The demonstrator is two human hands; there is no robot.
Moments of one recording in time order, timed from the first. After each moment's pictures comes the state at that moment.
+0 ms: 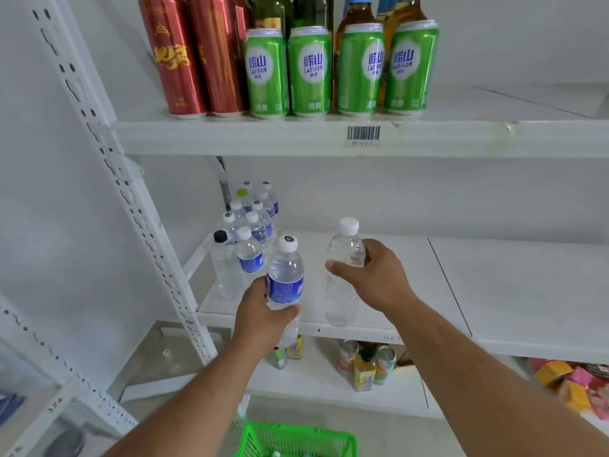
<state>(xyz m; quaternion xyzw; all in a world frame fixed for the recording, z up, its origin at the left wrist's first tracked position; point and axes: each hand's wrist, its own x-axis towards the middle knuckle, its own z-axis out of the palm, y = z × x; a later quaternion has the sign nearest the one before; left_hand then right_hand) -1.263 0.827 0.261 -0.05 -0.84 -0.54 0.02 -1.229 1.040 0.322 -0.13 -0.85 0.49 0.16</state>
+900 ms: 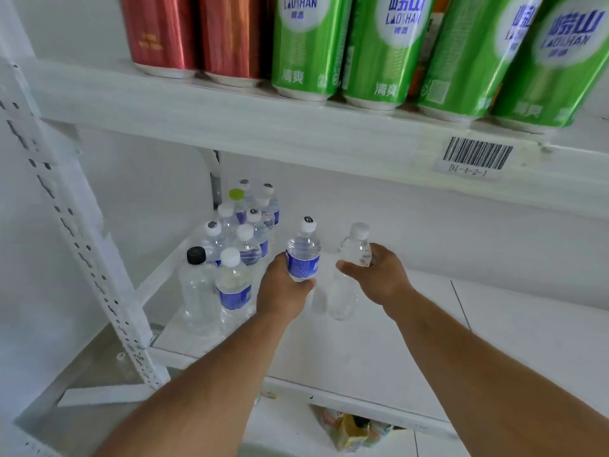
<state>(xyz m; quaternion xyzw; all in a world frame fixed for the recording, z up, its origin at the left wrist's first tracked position) -1.459 0.910 0.225 -0.04 -0.81 -0.58 0.04 -1.419 1.087 0.283 -0.16 -0.85 0.50 0.09</state>
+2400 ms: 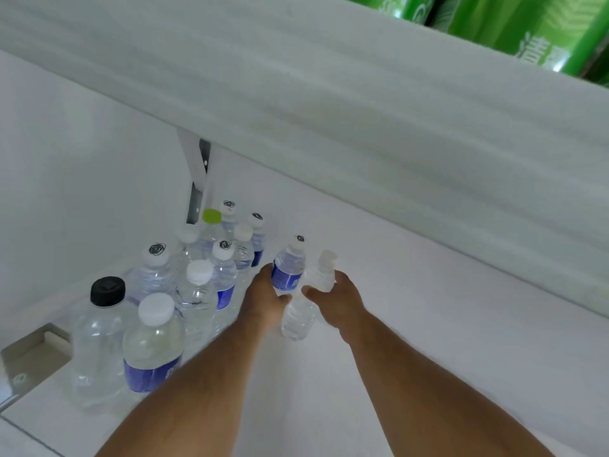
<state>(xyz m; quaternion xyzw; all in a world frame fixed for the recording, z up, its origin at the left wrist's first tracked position) -1.639 0.969 0.167 -0.01 -0.81 -0.58 0.09 -1.602 1.108 0.241 -0.08 -0.90 0.43 0.05</state>
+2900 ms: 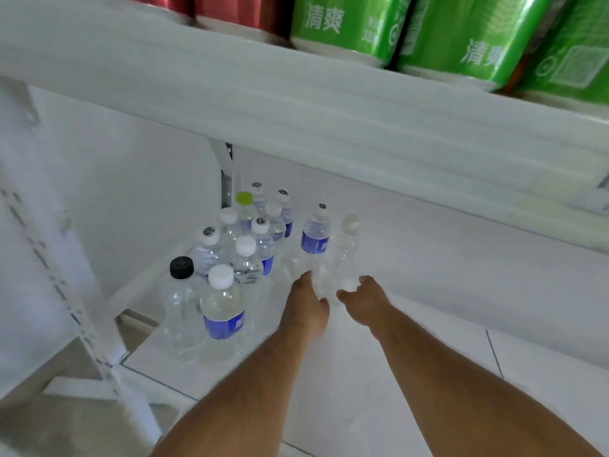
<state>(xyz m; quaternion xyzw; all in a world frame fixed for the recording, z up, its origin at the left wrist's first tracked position) -1.537 0.966 0.171 0.00 -0.86 -0.51 -0.02 -1.538 1.094 0.211 -0.20 -0.91 0.35 -0.05</state>
